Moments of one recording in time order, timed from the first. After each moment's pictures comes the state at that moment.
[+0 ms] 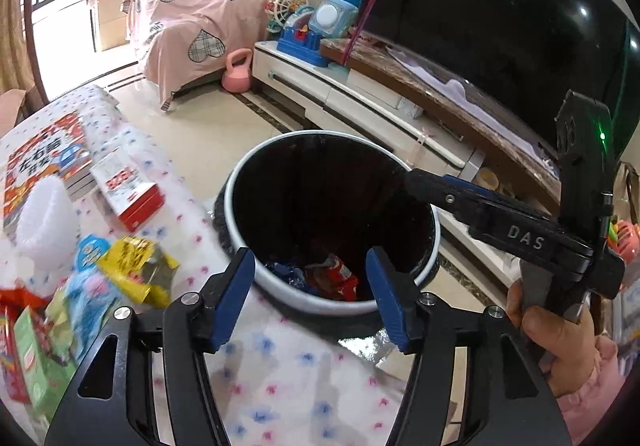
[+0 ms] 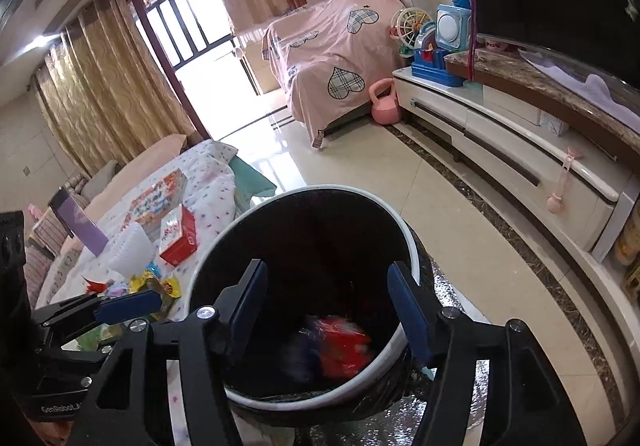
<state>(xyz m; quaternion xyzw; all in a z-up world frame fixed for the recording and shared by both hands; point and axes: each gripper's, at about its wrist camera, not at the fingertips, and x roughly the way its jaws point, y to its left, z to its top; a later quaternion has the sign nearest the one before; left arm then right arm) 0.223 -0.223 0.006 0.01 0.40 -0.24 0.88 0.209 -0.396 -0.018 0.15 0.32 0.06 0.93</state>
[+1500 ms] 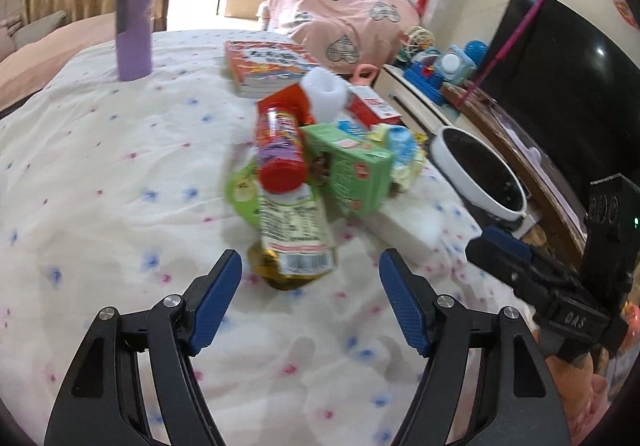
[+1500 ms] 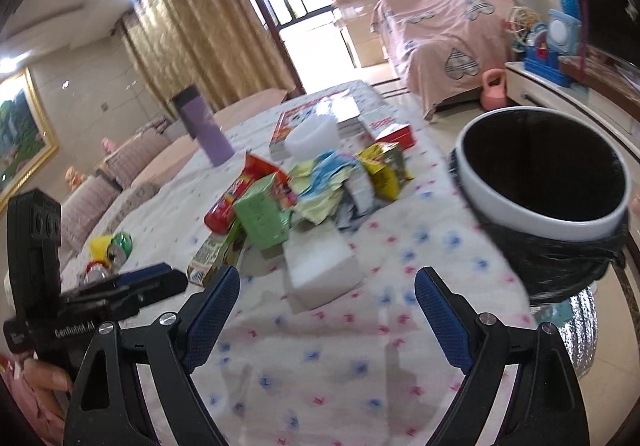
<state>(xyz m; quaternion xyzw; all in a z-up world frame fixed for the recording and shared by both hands) 0.103 0.005 -0.028 -0.12 0.40 -0.07 0.91 0.119 -0.195 -0.043 0.08 0.34 0.23 0.91</state>
